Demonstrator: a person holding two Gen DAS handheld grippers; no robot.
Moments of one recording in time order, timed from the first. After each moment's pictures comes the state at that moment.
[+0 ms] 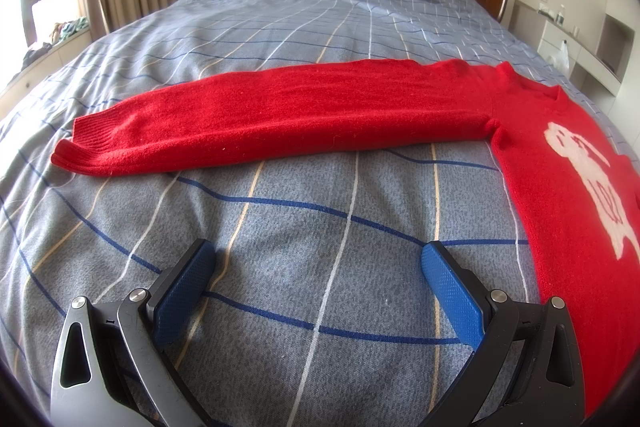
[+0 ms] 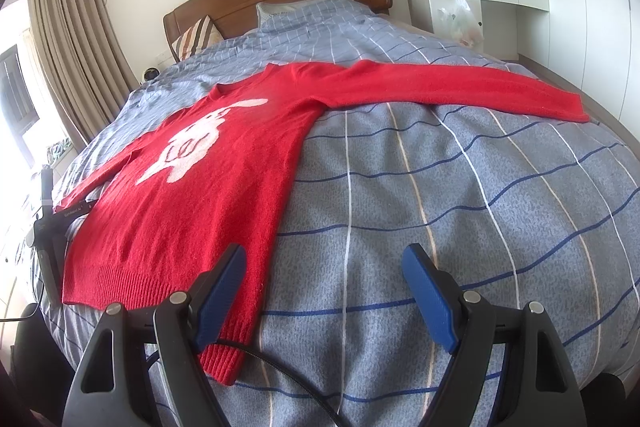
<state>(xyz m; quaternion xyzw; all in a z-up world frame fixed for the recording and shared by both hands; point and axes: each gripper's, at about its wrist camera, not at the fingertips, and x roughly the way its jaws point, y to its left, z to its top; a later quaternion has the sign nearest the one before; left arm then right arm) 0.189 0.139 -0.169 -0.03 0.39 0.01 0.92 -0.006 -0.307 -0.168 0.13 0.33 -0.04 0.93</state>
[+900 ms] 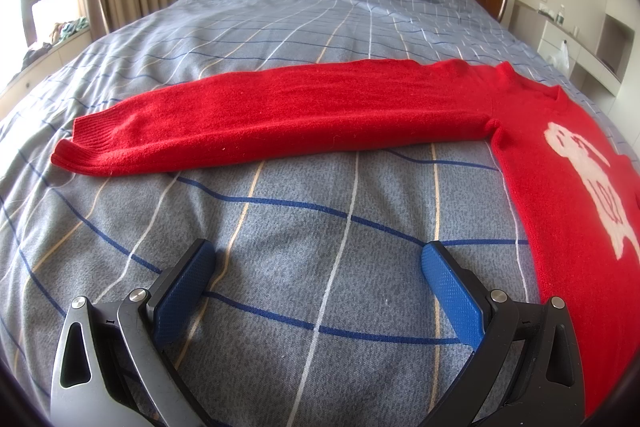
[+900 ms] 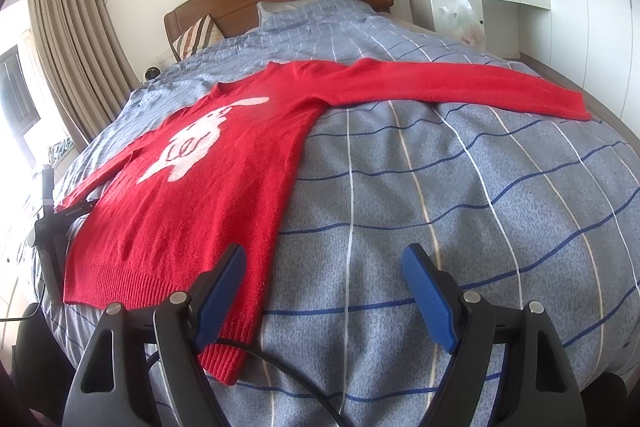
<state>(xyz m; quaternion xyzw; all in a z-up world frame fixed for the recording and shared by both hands) 0.189 0.139 -0.169 -0.03 0.39 0.01 0.92 -0.004 -0.306 -0.169 0.13 0.34 -0.03 0.93</state>
